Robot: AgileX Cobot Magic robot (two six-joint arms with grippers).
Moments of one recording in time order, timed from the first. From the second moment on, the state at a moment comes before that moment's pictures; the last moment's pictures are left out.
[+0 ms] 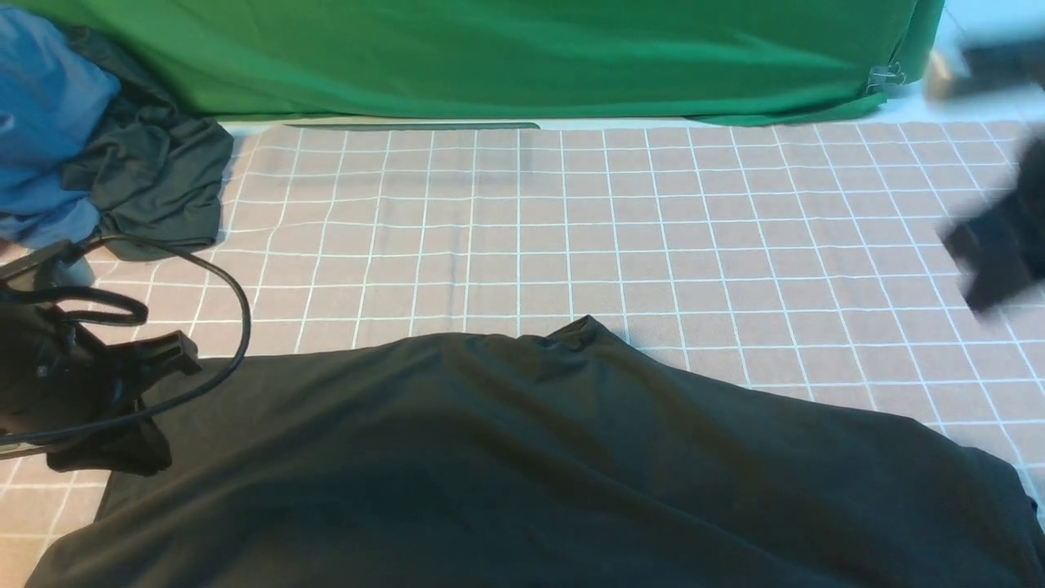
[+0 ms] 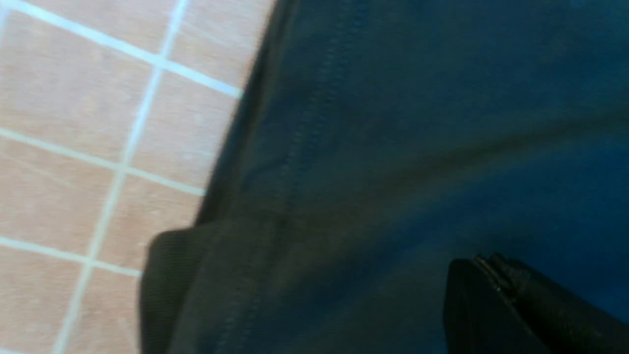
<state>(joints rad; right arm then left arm) 0.05 1.48 -1.22 0.10 1.22 -0.13 0.17 1.42 -0.87 -0.22 0.95 -0.12</state>
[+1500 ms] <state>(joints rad) -0.16 1.47 -0.83 -0.01 0.97 -0.07 -0.08 1.43 -0.87 -0.35 0.84 -0.03</state>
